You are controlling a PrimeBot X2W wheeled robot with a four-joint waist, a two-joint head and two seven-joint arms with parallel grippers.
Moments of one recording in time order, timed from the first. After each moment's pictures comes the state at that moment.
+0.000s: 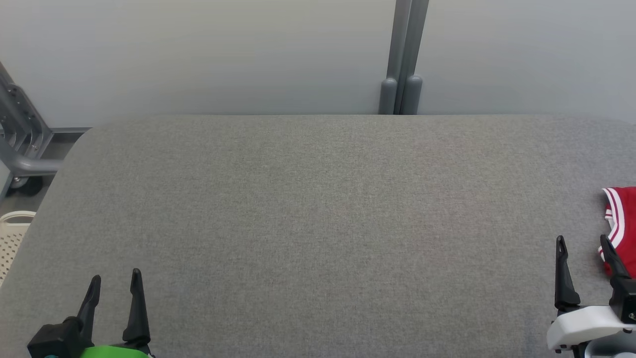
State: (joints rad) left arm 0.10 0.31 -0.15 0.15 -0.51 0.06 -0.26; right arm 0.05 -0.05 -0.28 0.14 -0.09 0.13 -0.26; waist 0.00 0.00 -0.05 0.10
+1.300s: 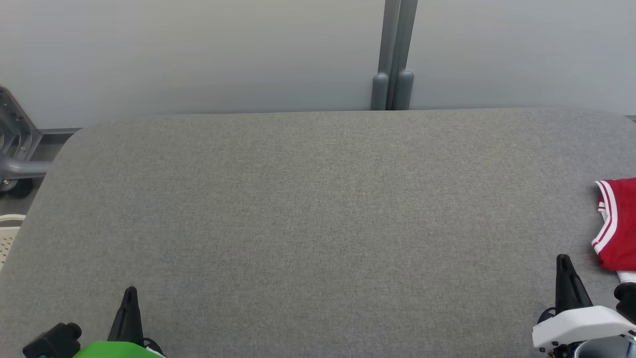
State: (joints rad) left arm 0.08 0.21 -0.10 0.23 -0.79 0.01 -0.16; right arm 0.03 -0.02 -0.24 0.23 0.35 0.13 -0.16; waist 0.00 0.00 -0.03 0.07
